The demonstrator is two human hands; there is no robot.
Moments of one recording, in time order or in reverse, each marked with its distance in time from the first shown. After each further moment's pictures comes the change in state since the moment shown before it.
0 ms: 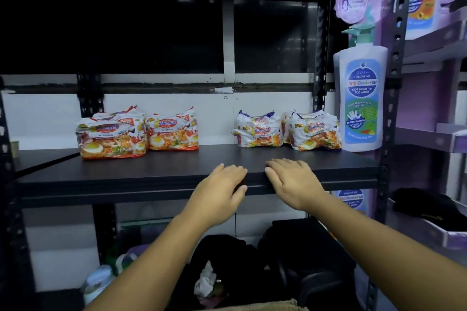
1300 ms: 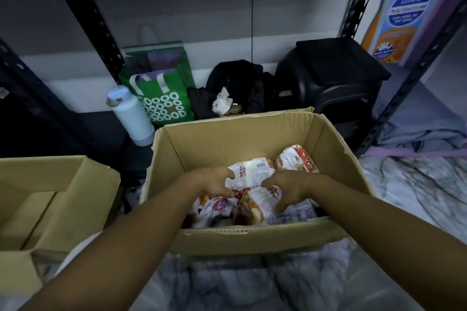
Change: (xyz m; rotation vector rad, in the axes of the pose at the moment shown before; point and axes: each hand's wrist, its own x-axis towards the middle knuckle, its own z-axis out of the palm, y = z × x) left_hand -0.284 -0.051 0.262 -0.147 -1.187 -0.300; right_hand -0.267 -0.071 0.276 0.279 -1.239 -0.157
